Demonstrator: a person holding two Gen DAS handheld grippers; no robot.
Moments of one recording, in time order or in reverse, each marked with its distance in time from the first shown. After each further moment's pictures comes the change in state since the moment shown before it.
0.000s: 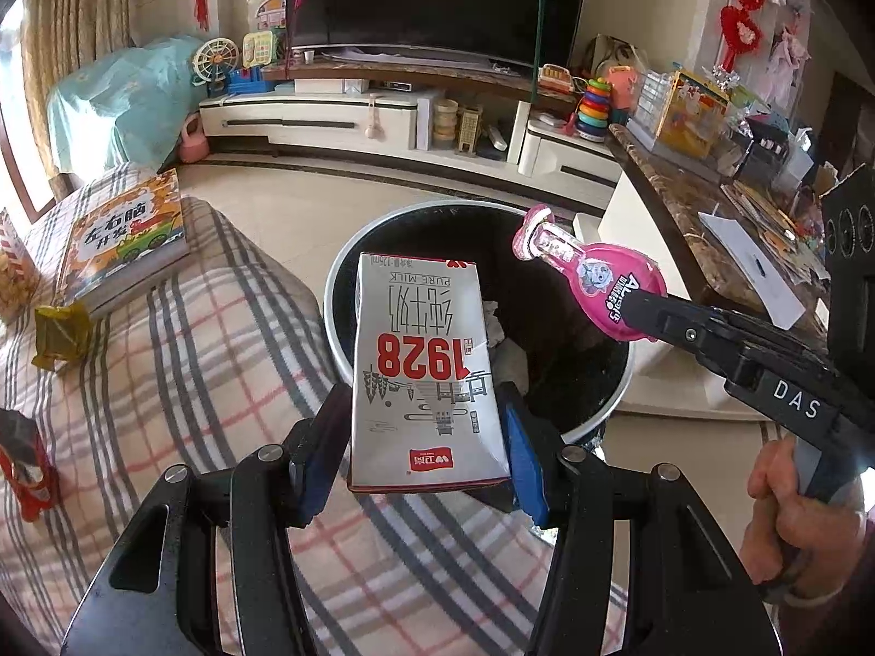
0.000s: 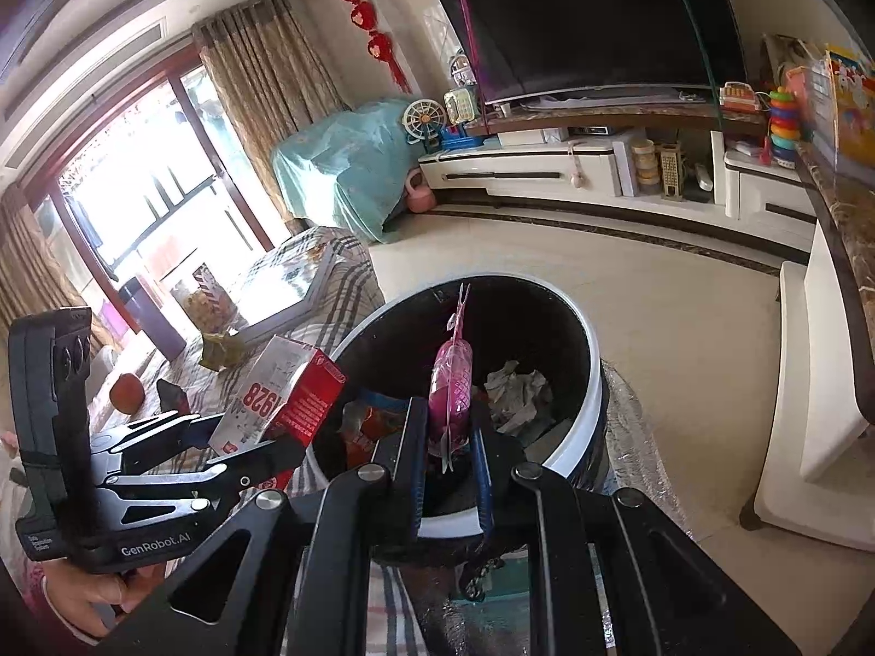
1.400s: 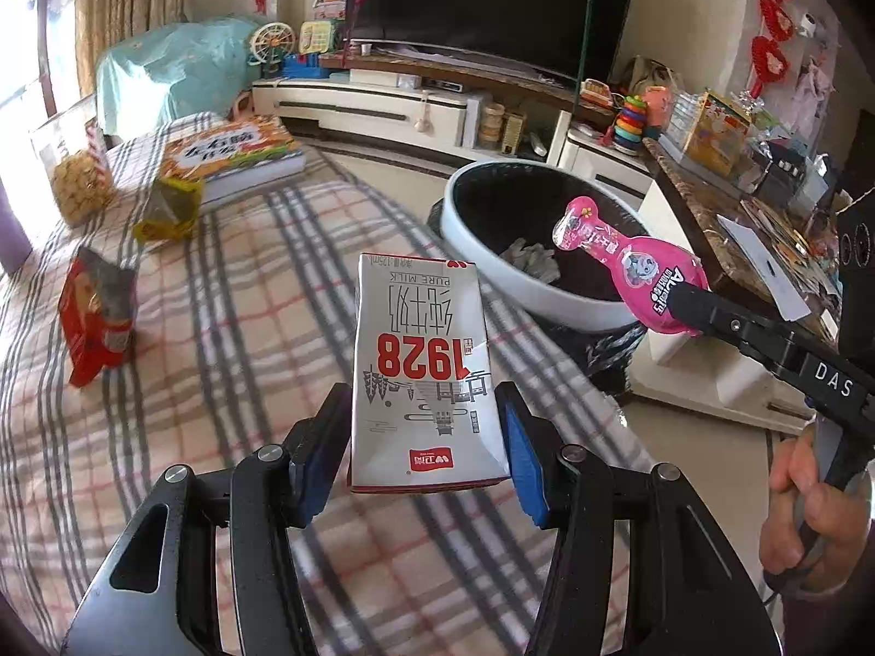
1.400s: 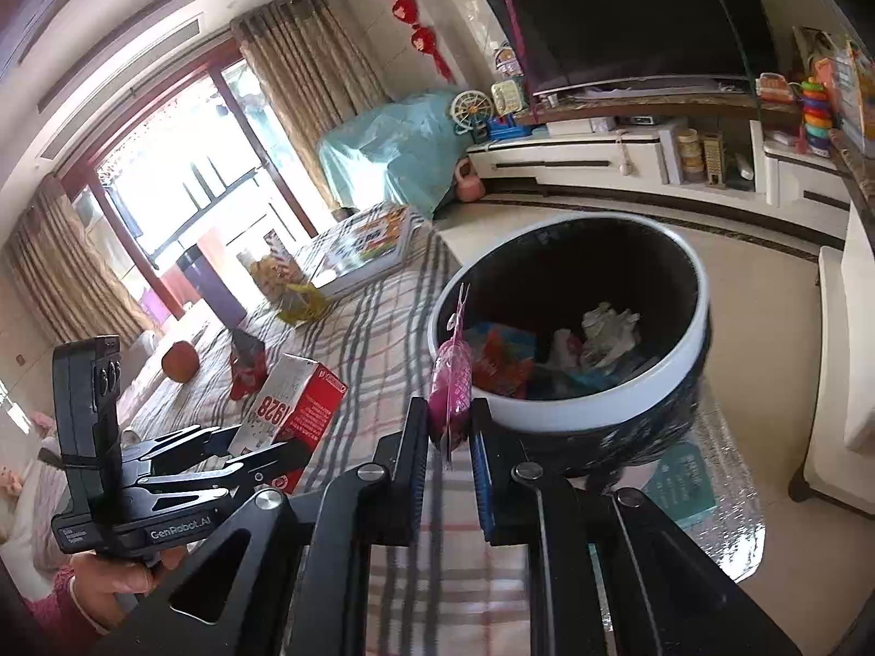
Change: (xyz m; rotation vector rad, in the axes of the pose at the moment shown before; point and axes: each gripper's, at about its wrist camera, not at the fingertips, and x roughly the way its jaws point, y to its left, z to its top) left arm -0.057 0.055 -0.080 -0.094 -0.021 0.048; right arm -0.020 0.055 -0.050 -0.014 0.005 0.108
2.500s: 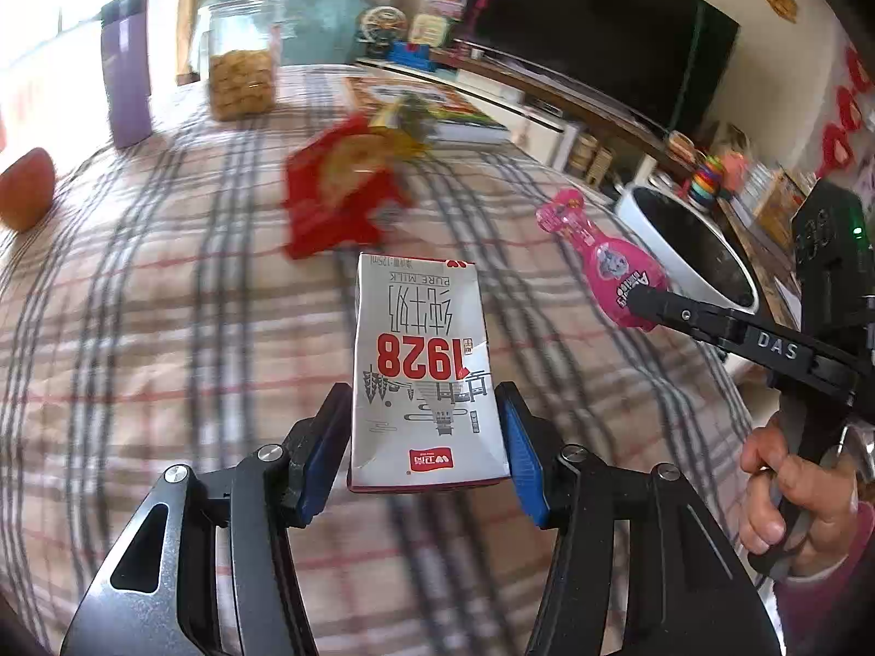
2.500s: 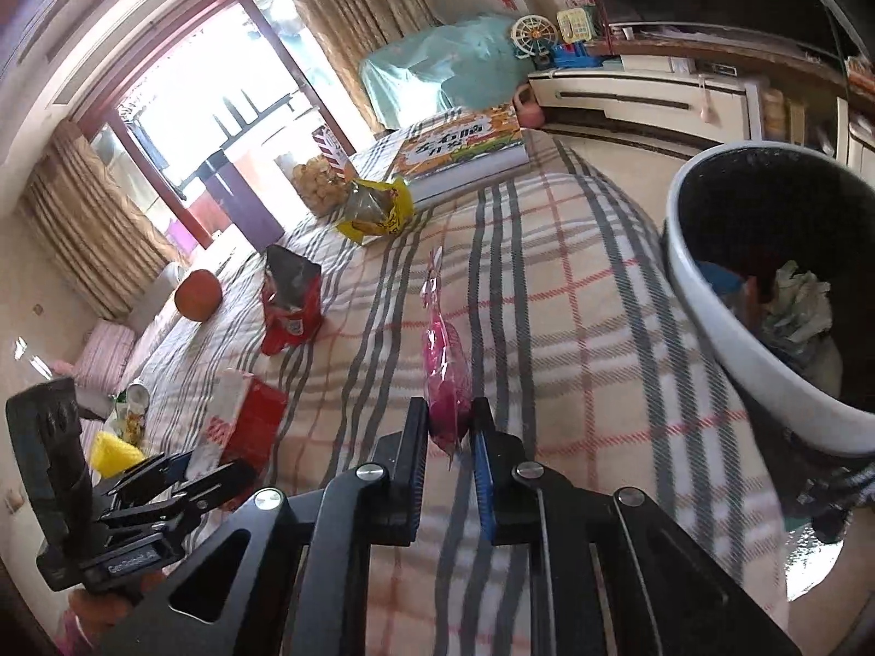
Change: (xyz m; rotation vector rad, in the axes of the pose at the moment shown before) left arm -0.034 0.132 -0.066 -0.213 -0.017 0.078; right arm 0.112 0.092 -0.016 -0.066 0.195 0.099
